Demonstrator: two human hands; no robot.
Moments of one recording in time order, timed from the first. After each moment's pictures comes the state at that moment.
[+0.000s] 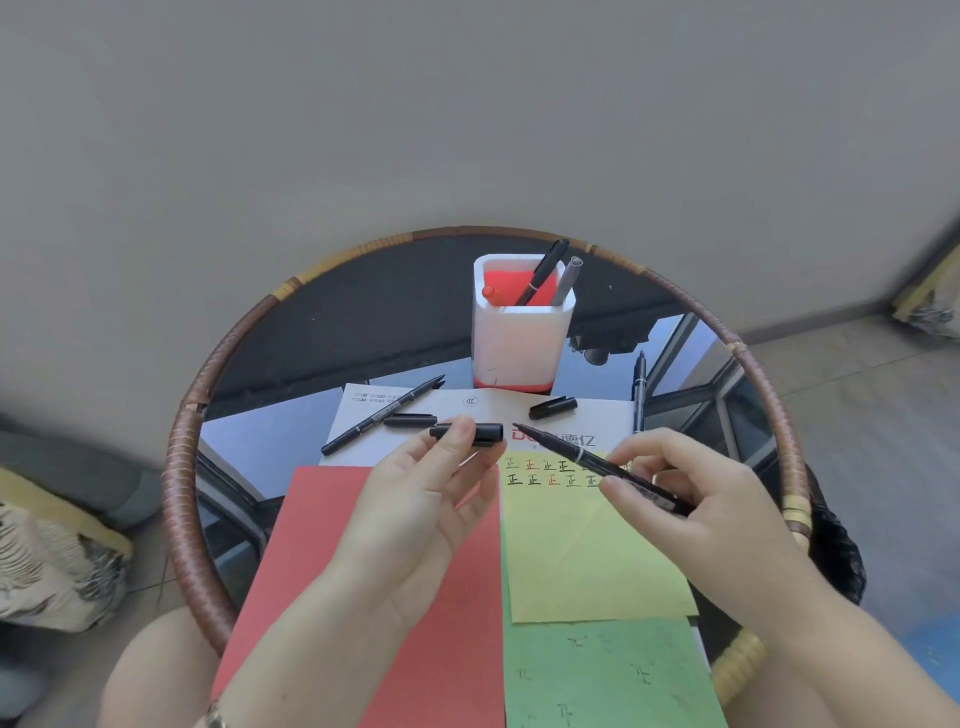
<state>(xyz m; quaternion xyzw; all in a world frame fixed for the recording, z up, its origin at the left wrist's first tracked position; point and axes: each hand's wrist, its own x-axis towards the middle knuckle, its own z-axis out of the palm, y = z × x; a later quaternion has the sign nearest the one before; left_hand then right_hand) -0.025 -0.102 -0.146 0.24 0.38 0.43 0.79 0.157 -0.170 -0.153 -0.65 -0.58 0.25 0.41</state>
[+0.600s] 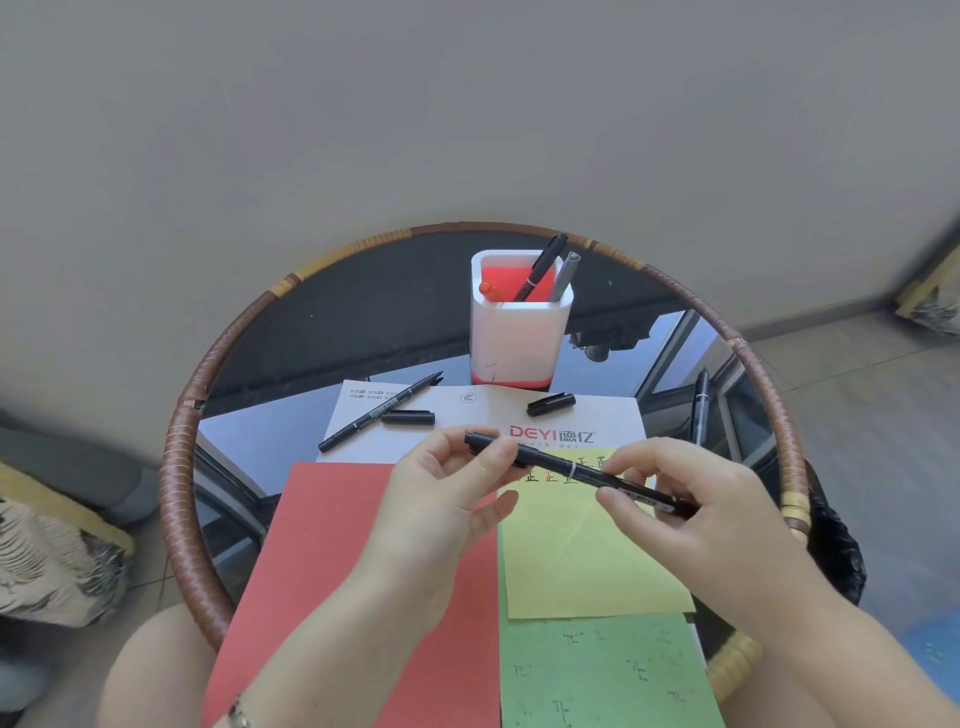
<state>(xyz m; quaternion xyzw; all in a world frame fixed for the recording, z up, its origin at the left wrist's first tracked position) -0.014 -0.110 -0.153 0.34 0.43 0.41 0.73 0.157 -0.174 -0.153 -0.64 -0.63 0.19 0.39</state>
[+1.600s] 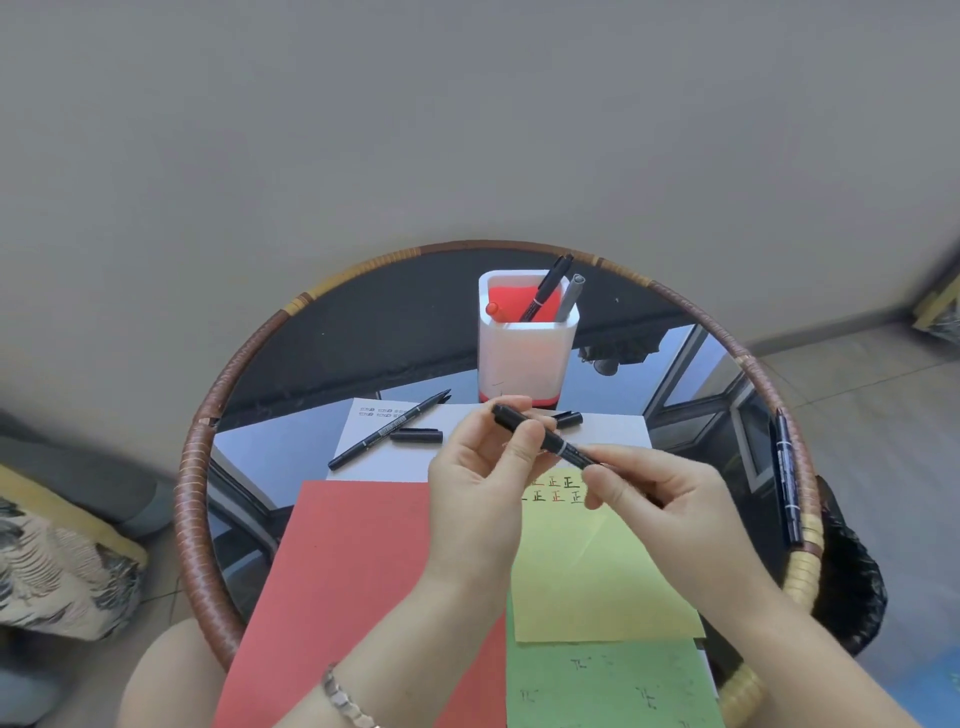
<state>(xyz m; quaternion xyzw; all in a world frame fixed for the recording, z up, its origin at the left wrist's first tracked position) 0.017 -0.109 -0.149 0.40 0.36 0.54 0.65 0.142 -0.152 -0.154 -0.58 -0.54 0.33 0.51</state>
